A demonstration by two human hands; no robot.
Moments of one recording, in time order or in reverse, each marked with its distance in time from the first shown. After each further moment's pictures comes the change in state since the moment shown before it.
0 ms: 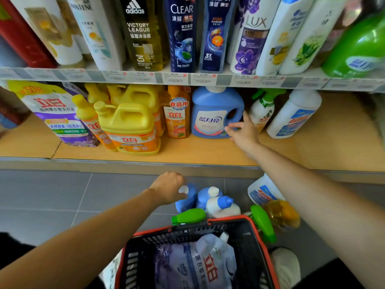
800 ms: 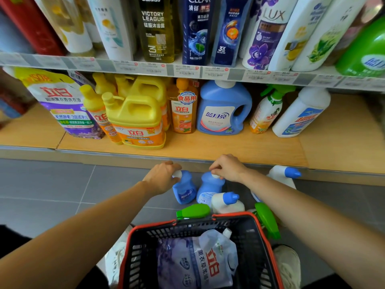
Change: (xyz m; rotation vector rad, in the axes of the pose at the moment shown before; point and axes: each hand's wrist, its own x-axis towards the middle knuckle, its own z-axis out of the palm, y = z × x) left_hand -0.006 -0.037 0.010 -0.278 0.139 -0.092; right_hand -0.076 0.026 0.039 -0.650 -0.637 -0.178
